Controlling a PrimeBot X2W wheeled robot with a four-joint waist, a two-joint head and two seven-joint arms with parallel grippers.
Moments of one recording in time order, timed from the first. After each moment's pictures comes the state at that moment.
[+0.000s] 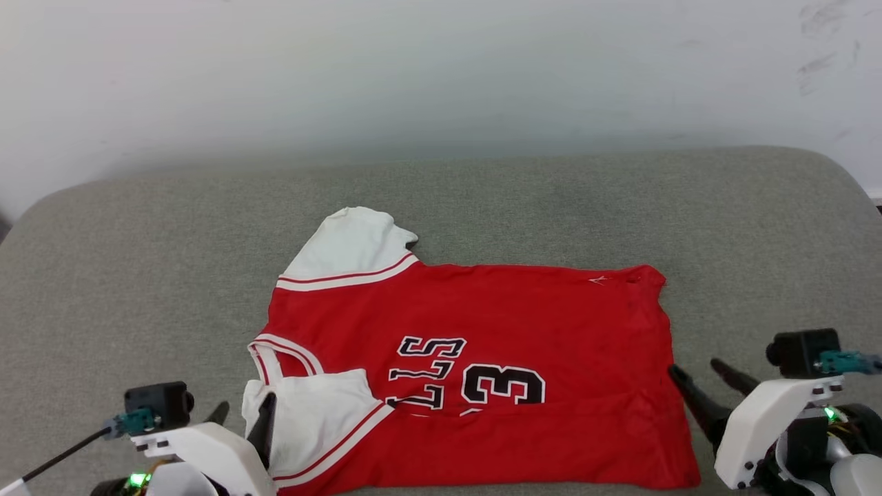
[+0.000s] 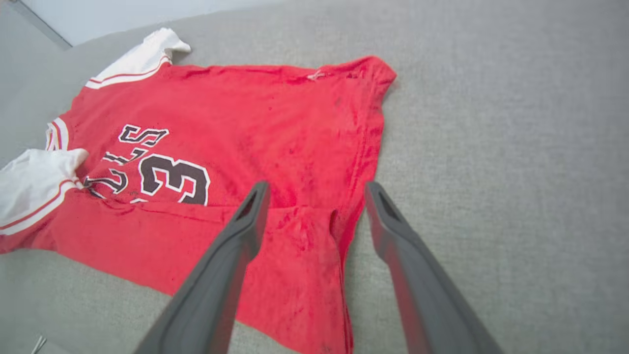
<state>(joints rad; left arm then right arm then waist) 0.01 0.45 -0.33 0.03 -0.77 0.25 0.22 -0.09 -0.32 0.16 0.17 0.53 0.13 0.39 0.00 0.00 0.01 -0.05</state>
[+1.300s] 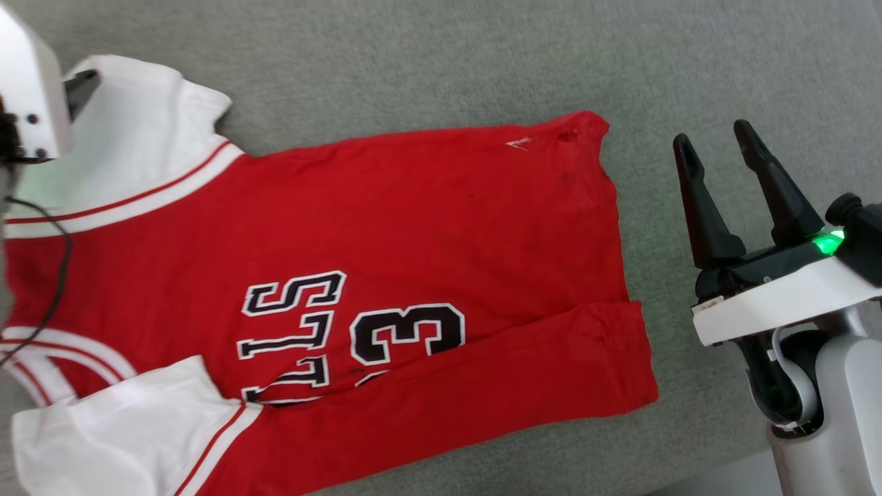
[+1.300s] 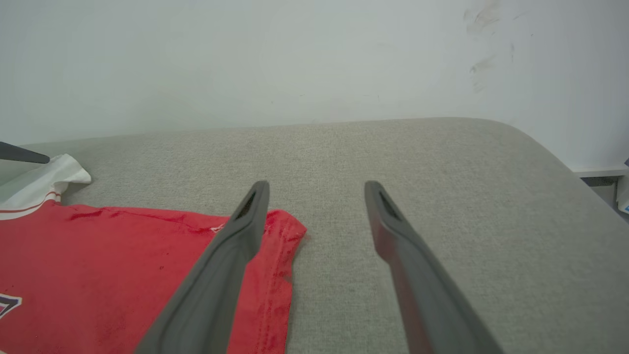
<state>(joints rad) -0.99 0.73 -0.39 0.36 -0.75 0.03 0.88 -0.34 -0.16 0.11 -0.06 0.34 0.13 -0.02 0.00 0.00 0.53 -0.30</state>
